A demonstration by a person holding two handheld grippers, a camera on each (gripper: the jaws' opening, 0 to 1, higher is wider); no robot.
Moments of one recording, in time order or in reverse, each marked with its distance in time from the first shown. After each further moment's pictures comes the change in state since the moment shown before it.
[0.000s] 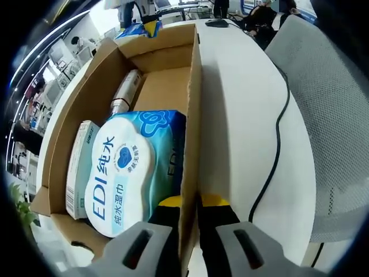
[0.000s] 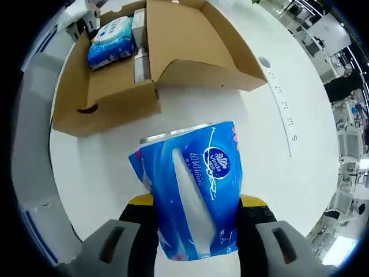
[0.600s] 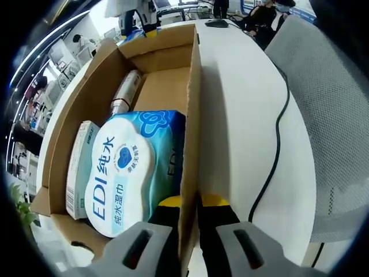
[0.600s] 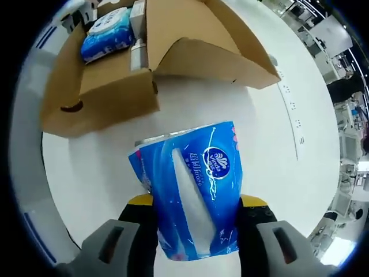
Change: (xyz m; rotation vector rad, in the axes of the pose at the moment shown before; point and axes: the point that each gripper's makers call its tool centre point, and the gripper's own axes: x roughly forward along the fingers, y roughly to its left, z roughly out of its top) left arm 0.000 0.000 0.000 0.003 -0.002 0.000; right arm 0.023 0.005 0.004 -0.016 0.019 -0.011
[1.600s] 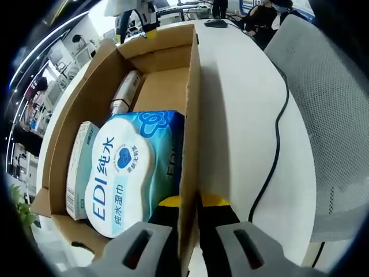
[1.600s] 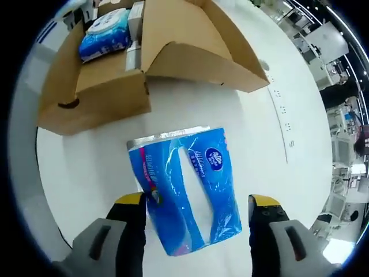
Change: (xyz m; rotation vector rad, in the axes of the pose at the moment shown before) left arm -0.001 -0.001 0.000 0.006 -0.002 -0.002; right arm -0.008 -0.012 0.001 -0.014 -0.041 -0.065
